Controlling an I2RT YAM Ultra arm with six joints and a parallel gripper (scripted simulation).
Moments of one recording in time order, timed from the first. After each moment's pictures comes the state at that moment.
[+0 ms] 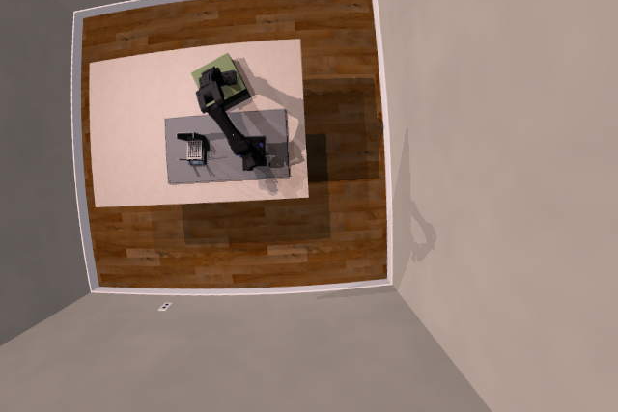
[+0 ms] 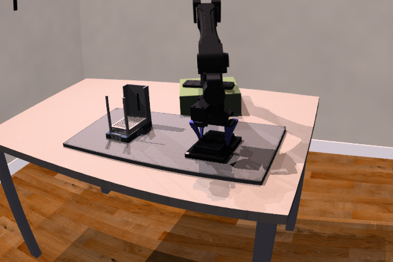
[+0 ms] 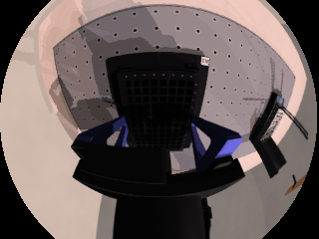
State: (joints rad) arm 0.27 2.28 1.59 -0.87 0.00 0.43
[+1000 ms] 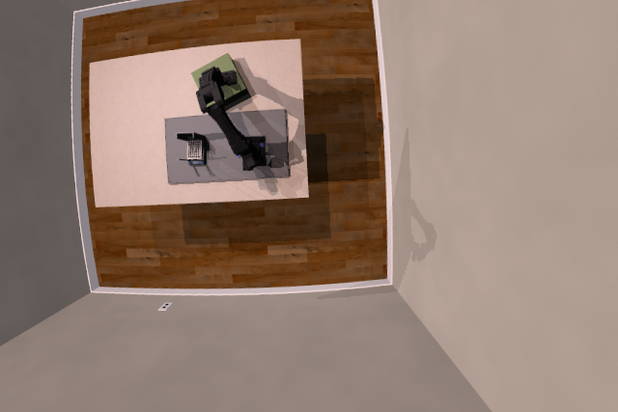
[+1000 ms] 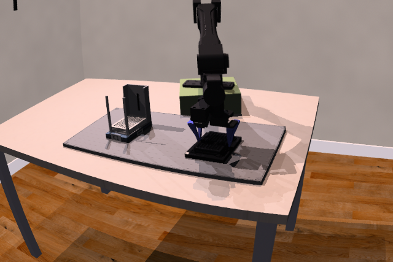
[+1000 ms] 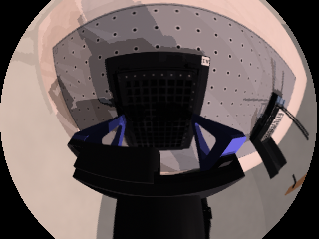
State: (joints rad) arm 0.27 2.29 1.58 -0.86 0.00 0.43
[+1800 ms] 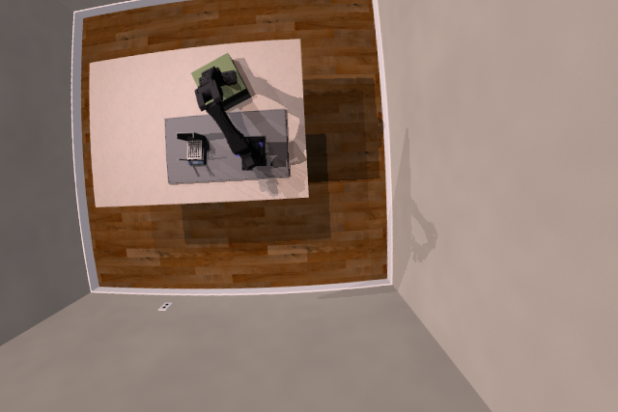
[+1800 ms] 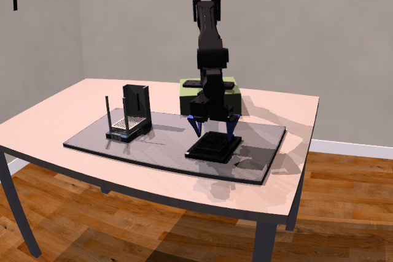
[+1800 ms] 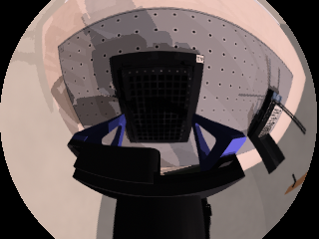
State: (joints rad) arm 0.27 2.26 1.60 -0.91 0.00 0.43
